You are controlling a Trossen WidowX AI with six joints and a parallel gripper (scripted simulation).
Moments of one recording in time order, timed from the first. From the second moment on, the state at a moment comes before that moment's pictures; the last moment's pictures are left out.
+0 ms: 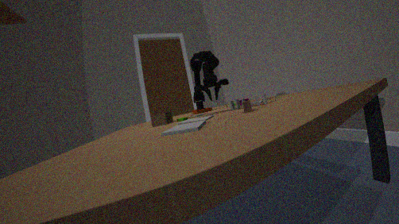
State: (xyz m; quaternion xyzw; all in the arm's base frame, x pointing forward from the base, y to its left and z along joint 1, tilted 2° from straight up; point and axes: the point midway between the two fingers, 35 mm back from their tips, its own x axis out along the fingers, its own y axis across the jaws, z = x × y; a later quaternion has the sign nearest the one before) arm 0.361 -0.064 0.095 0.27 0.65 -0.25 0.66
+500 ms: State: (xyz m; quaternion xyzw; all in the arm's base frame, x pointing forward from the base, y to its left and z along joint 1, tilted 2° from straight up) arm 0.354 -0.055 0.181 0.20 0.67 -0.18 0.70
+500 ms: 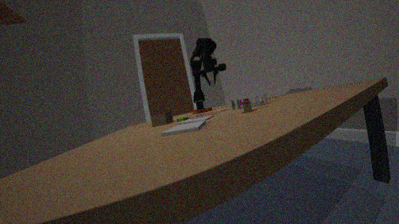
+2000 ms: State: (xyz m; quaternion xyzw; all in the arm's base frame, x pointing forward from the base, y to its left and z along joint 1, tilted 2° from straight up) arm 0.379 0.007 0.098 -0.11 0.67 0.12 0.72
